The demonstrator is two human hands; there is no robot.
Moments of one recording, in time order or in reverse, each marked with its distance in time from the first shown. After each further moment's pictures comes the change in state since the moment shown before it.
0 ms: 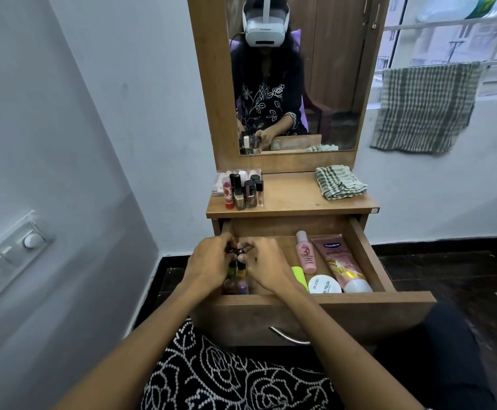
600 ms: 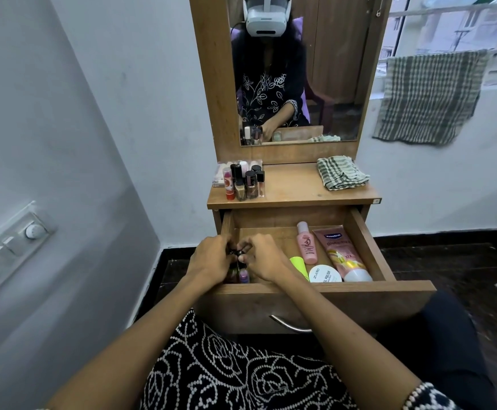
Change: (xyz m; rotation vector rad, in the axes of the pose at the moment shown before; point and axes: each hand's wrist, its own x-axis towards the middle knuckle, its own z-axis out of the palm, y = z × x) left_hand 0.001 -0.011 0.016 0.006 -0.088 -0.065; right_hand 0.006 0.009 0.008 -0.086 -0.171 0.075
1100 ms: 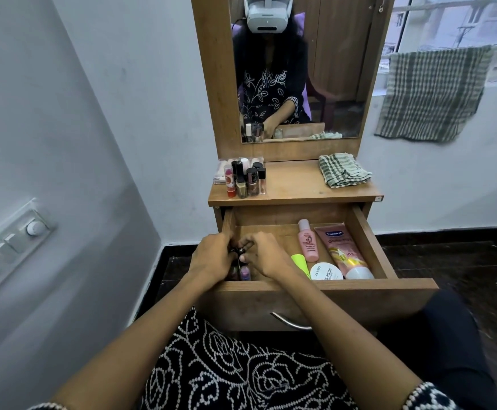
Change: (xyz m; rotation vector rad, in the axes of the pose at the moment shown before) left_hand 0.000 0.001 0.000 0.044 -0.010 0.014; right_hand 0.000 0.001 0.000 0.057 -0.030 0.014
